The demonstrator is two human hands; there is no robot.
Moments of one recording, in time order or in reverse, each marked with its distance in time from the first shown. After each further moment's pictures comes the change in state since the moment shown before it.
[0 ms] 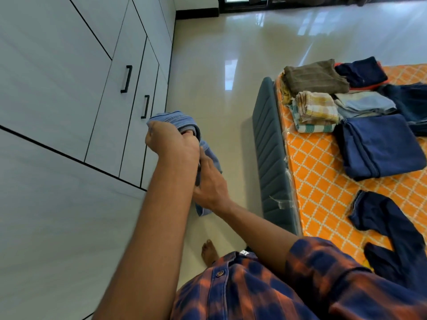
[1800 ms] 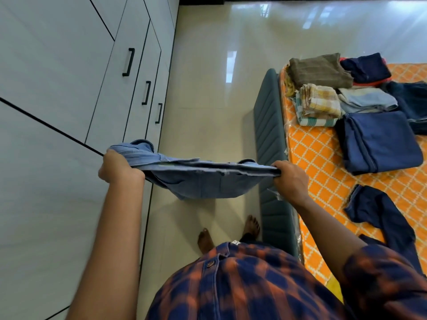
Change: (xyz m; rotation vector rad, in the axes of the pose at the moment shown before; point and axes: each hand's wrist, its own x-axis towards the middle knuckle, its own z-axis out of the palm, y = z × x) left_hand 0.065 0.056 -0.128 0.345 0.361 0.150; right_hand -0.034 0.147 -0.130 -0.651 0.104 0.140
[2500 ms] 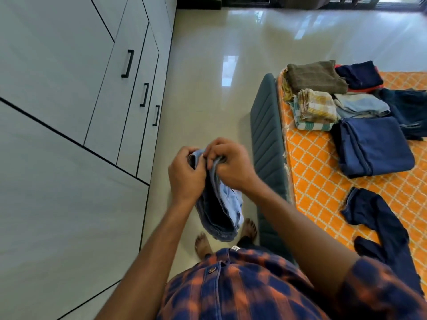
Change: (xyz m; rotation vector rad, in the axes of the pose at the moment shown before) left_hand -0.059 -0.075 -0.001 0.712 -0.707 0.841; right_hand -0.005 -0.192 -0.060 0.868 0.003 -0.381
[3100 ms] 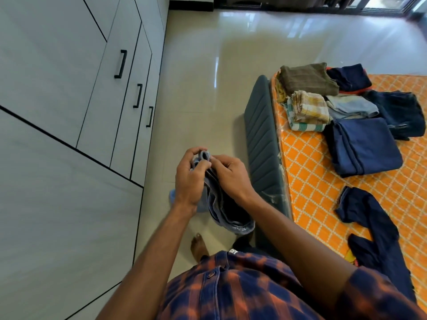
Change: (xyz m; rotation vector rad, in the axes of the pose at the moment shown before) left_hand -0.008 0.012 0.001 -0.485 -0.203 -0.288; right_hand -0.020 -0.005 0.014 0.013 0.046 0.403
